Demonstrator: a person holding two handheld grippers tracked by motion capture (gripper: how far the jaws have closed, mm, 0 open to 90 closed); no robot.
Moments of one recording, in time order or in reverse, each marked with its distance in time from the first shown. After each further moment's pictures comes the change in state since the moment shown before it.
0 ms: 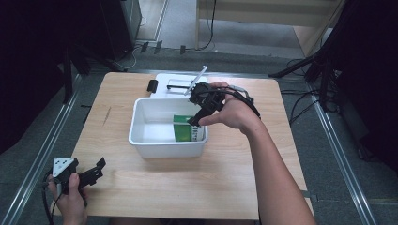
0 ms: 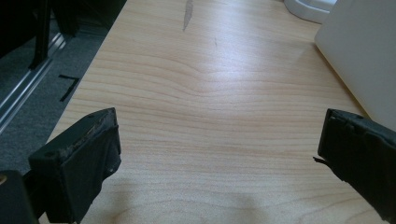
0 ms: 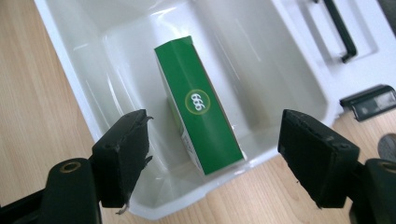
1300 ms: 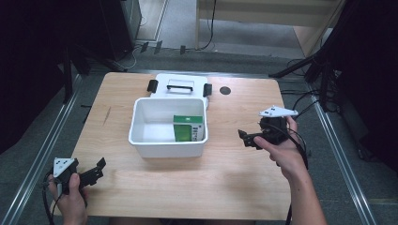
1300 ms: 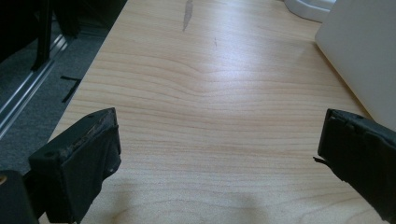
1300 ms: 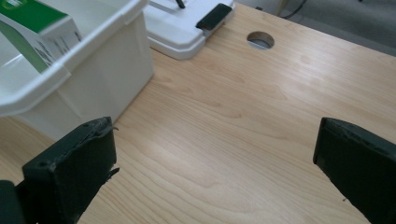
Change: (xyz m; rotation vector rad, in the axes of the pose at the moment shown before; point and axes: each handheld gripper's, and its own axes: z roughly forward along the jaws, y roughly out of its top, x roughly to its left) left arm -0.001 0.000 0.000 -0.001 0.004 0.008; right arm -0.003 -0.190 -0.027 -0.361 -0.348 0.516
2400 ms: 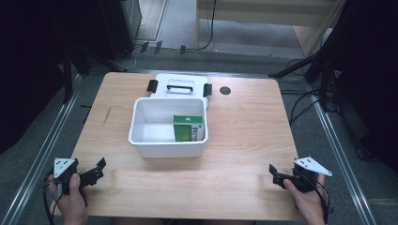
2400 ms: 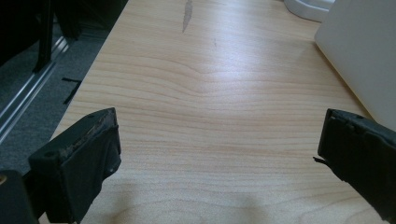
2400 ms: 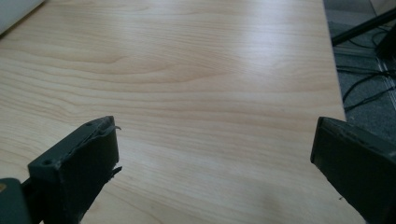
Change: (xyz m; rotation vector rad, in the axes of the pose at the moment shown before) left arm -0.001 0.000 -0.001 -0.005 0.003 0.009; right arm -0.047 -0.170 -0.021 -0.092 -0.178 0.230
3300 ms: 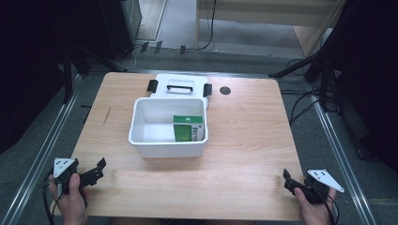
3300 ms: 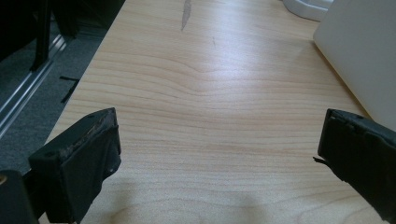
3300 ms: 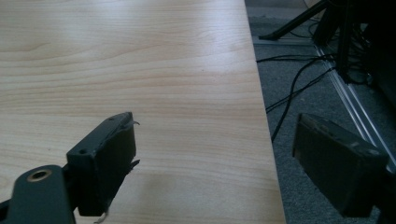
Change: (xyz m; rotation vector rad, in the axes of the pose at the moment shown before) left arm 0.001 0.000 0.000 0.008 -0.007 -0.005; right arm -0.019 -0.029 -0.015 -0.035 -0.159 0.067
